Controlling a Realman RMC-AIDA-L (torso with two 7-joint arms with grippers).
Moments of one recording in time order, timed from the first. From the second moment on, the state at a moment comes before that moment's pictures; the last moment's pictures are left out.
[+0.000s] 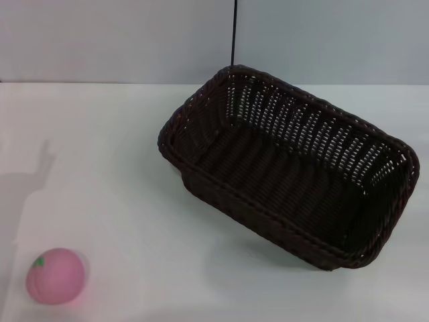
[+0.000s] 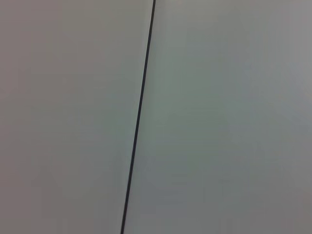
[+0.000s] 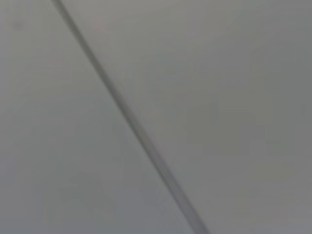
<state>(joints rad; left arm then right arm) -0.18 -2.07 -0.27 -0.21 1.68 1.77 -0.18 0.33 2.06 -0.05 -0.25 -1.35 -1.35 1.00</state>
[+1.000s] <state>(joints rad) -0.20 -2.07 -0.27 -0.22 1.68 1.68 -0.21 0.67 1.86 -0.45 -1.05 -2.33 -1.81 2.03</state>
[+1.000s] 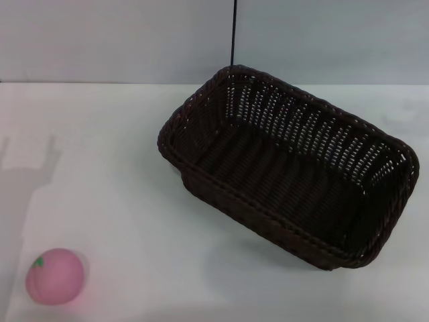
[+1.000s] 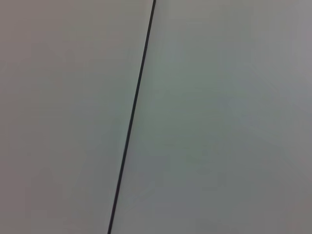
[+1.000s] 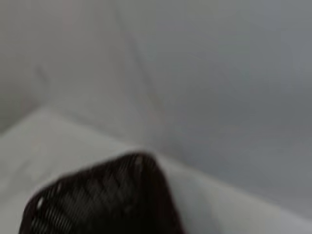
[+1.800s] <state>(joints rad) -0.19 -2.07 -0.27 -0.25 1.68 1.68 -0.22 0.75 1.89 -0.73 -0.94 -2.48 -1.75 2.07</state>
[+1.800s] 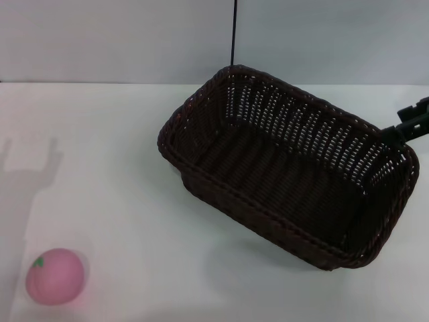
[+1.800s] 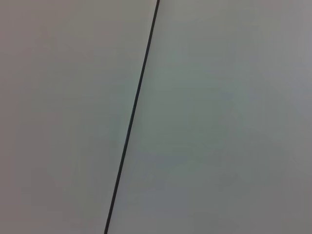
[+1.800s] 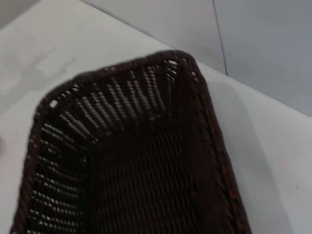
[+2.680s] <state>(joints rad) -0.20 -2.07 -0.27 -0.25 1.68 1.68 -0.25 0.75 1.95 -0.84 -0.80 -2.53 -1.54 2.05</state>
